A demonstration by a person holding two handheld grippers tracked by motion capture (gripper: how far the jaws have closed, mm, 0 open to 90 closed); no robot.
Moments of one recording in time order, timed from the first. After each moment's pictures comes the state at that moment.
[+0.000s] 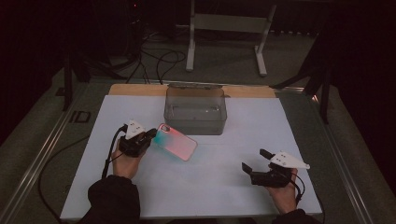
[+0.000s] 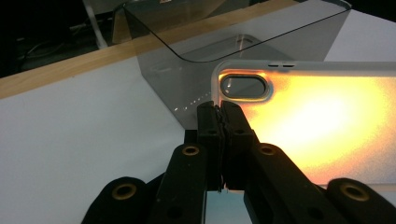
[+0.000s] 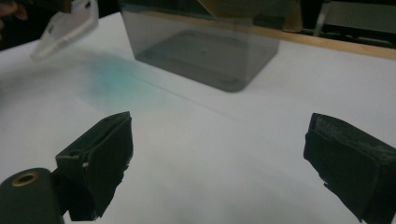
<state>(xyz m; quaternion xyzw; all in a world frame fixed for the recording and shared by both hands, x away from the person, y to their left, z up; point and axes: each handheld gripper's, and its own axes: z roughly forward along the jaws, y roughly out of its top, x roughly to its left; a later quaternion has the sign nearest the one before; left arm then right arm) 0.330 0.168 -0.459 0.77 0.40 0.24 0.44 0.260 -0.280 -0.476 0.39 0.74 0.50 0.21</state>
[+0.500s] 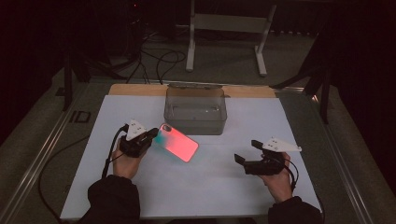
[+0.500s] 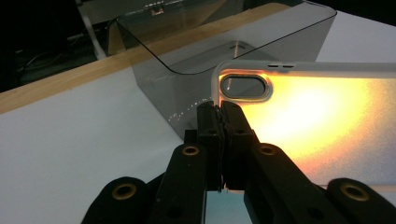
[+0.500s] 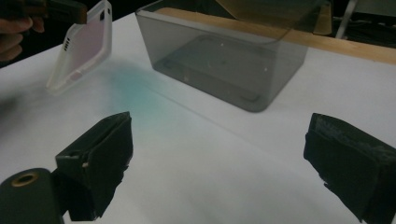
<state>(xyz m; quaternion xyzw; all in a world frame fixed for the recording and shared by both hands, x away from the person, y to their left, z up) 0.326 0.165 -0.453 0.77 0.39 0.25 0.44 0.286 -0.257 -0.450 0.38 0.76 0.50 0.17</state>
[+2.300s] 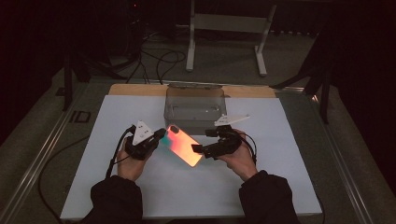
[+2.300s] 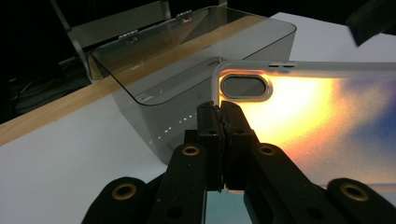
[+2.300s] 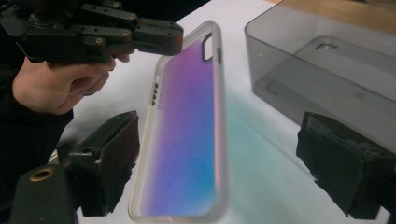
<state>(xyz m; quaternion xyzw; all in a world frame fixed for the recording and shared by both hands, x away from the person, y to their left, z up) 0.314 0.145 -0.439 0.78 0.34 0.26 0.46 0.338 -0.138 -0.415 0.32 0.82 0.48 0.02</state>
